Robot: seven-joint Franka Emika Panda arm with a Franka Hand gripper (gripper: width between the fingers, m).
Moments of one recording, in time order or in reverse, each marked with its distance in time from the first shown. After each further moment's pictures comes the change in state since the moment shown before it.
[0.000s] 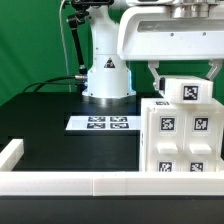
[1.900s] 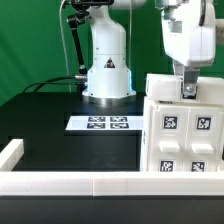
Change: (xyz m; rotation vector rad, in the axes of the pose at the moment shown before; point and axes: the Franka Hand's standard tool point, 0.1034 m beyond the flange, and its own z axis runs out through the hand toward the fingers) arm 0.000 -0.003 0.000 0.036 -0.029 1.480
